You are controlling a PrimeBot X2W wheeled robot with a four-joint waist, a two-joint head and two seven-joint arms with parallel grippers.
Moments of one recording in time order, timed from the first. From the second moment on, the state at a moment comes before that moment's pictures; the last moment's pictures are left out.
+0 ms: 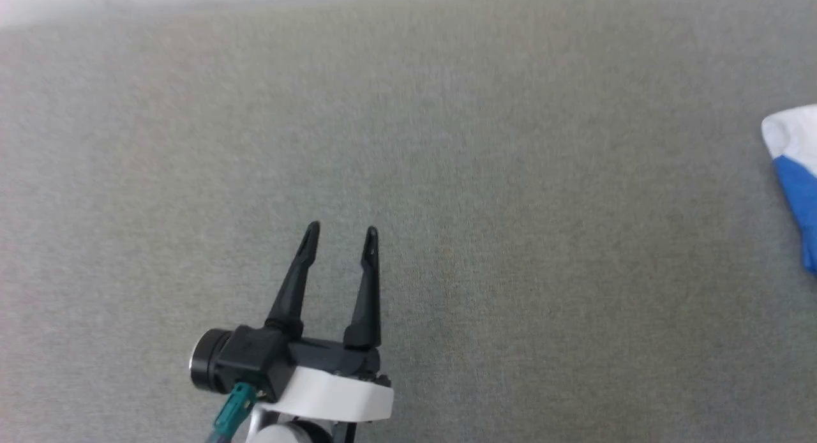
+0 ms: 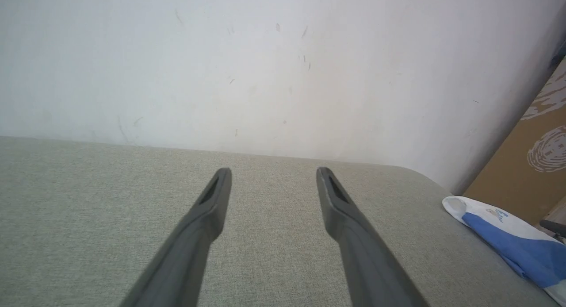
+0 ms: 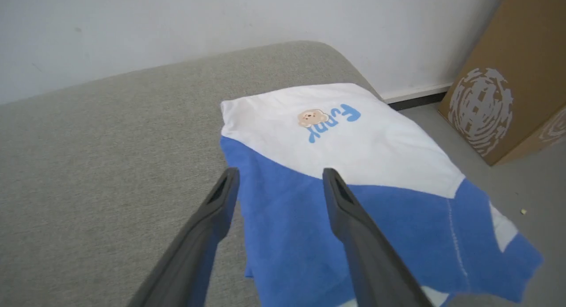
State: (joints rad) left arm -0.07 0.16 -0.45 -0.20 -0.31 0.27 -0.25; right arm -0.32 -0.70 0.11 0.61 0.84 0.13 -0.15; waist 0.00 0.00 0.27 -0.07
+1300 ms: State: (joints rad) left arm 0.11 0.17 -0.36 -0.02 -0.32 0.26 -0.26; right arm 0.15 -0.06 -0.16 0.00 0.15 0.13 -0.18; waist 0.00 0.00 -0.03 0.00
